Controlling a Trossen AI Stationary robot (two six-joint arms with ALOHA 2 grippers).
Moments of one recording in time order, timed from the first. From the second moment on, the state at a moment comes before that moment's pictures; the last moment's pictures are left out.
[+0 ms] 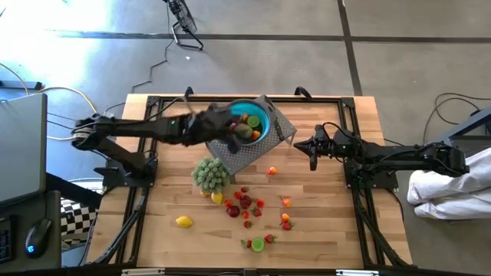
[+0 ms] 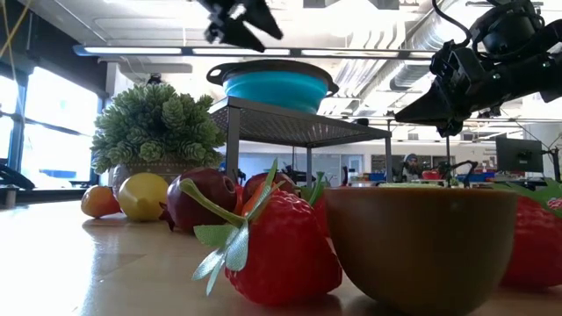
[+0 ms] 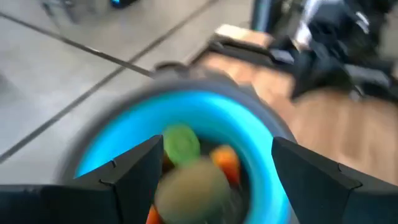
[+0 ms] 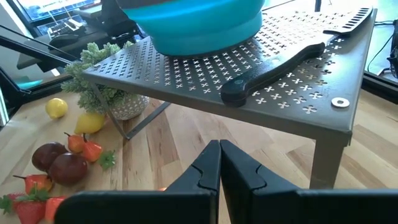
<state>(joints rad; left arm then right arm) 0.05 1.35 1.21 -0.29 -0.45 -0.18 -0.29 0.74 0.15 0.35 -0.05 0.24</state>
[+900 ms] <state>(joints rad) -0.39 0.72 0.50 0.29 -0.35 0.10 -0.29 0.74 0.15 0.35 -0.11 0.30</state>
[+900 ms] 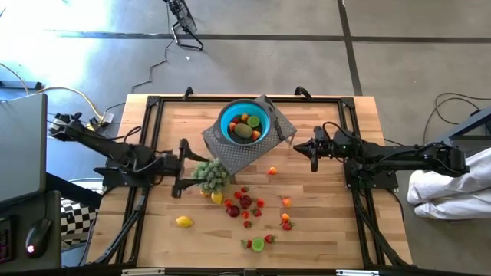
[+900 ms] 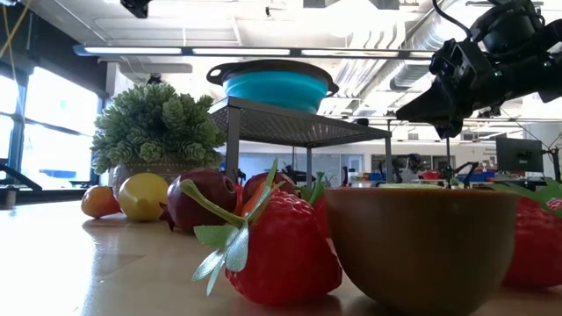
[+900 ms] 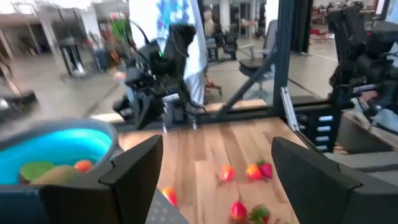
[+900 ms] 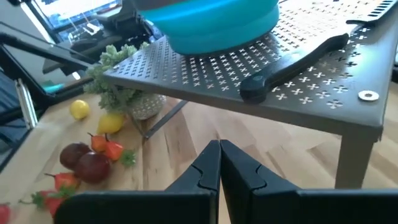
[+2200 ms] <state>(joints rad) -0.43 0.39 0.15 0.28 -0.40 0.05 0.20 0.84 0.48 0.21 0.34 0.20</state>
